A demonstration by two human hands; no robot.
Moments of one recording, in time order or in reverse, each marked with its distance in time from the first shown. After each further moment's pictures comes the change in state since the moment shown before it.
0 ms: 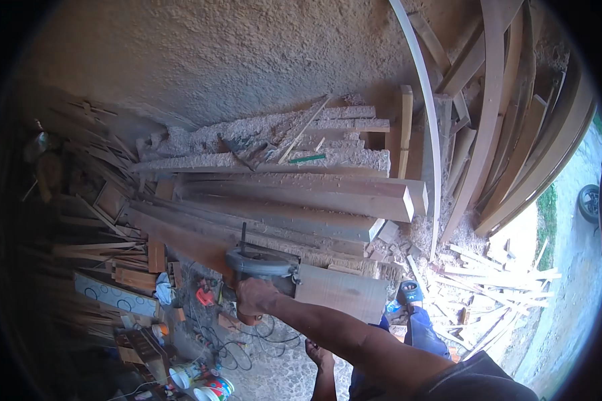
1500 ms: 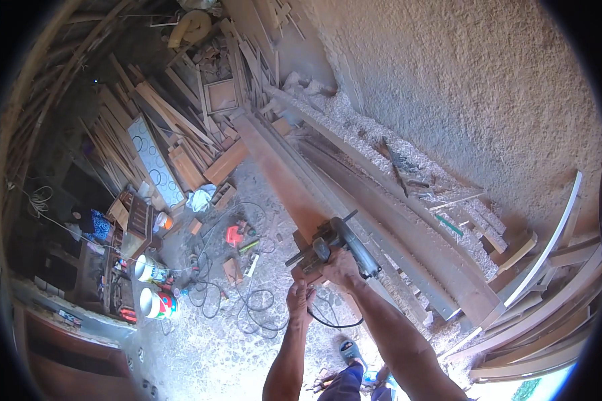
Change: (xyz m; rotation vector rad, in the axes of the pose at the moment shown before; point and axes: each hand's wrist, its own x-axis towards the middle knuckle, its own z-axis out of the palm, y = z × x) left_hand 0.086 0.239 0.146 -0.270 0.009 0.244; right_hand 0.114 0.003 0.039 -0.243 0.185 -0.060
